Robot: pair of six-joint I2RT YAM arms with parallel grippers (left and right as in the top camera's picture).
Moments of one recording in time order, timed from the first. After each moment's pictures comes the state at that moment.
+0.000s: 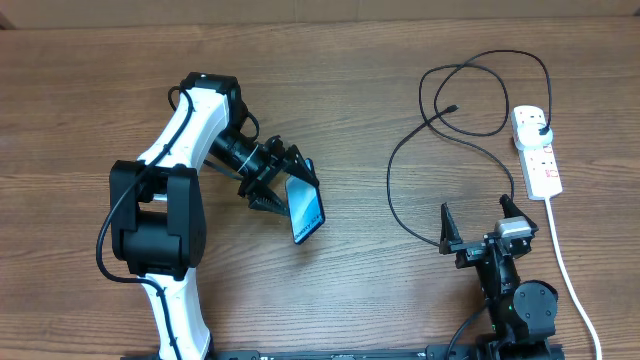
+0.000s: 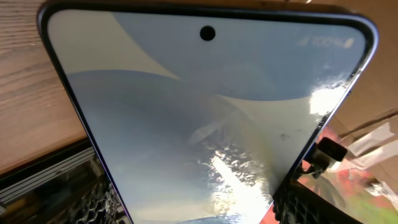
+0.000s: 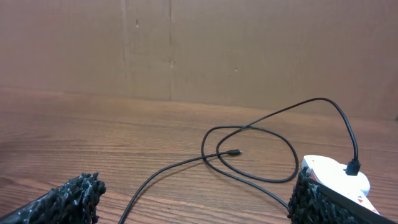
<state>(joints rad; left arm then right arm) -0.15 2.13 1.65 -1.68 0.96 -0.12 0.11 0.01 0.02 -0.03 -0.03 -0.04</state>
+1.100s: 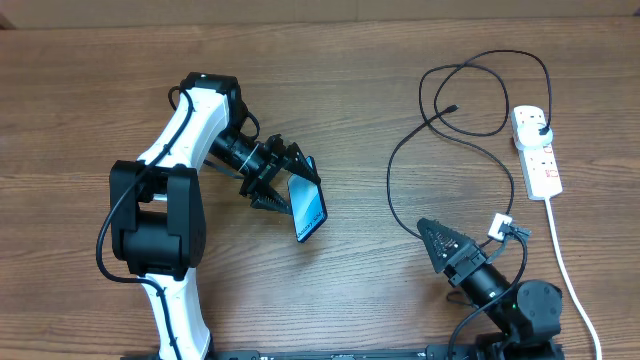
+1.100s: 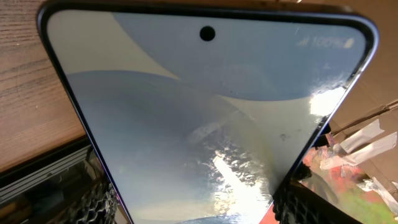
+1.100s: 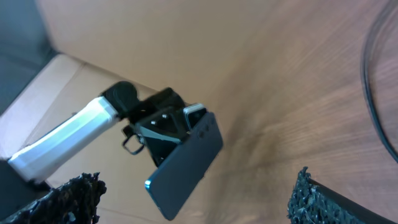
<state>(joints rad) -0.15 2.13 1.65 -1.68 0.98 -0.12 0.11 0.07 0.12 -0.15 -0.55 1.11</state>
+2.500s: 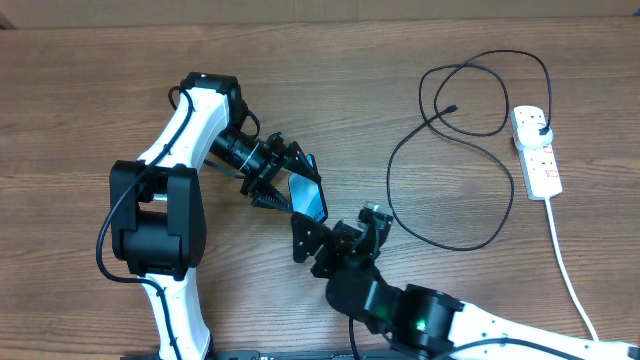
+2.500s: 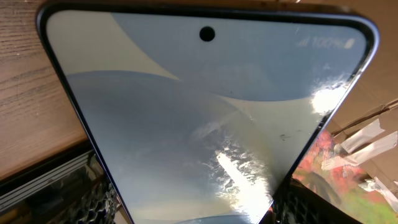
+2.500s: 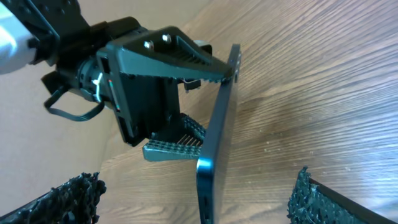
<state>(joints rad) -0.15 2.13 1.65 -1.66 0.98 -0.12 1.22 1.19 0.64 0.02 0.64 1.26</state>
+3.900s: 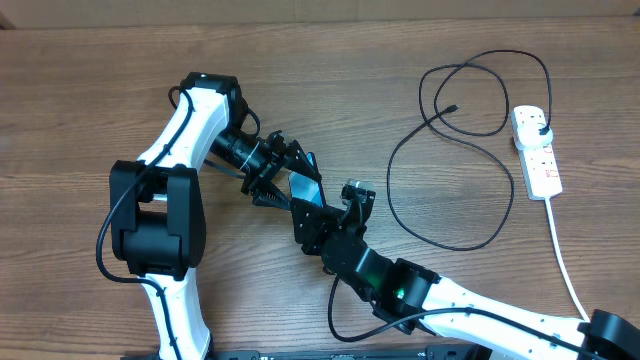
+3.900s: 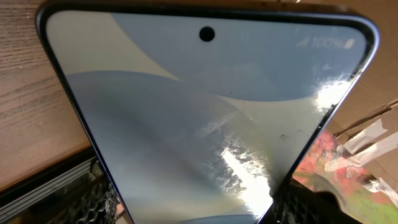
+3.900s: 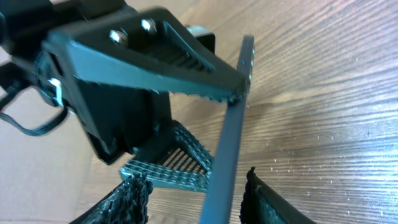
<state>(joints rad) -0.15 2.13 1.65 -1.63 0.98 -0.12 1.06 1.36 0.64 0.24 0.43 1.12</state>
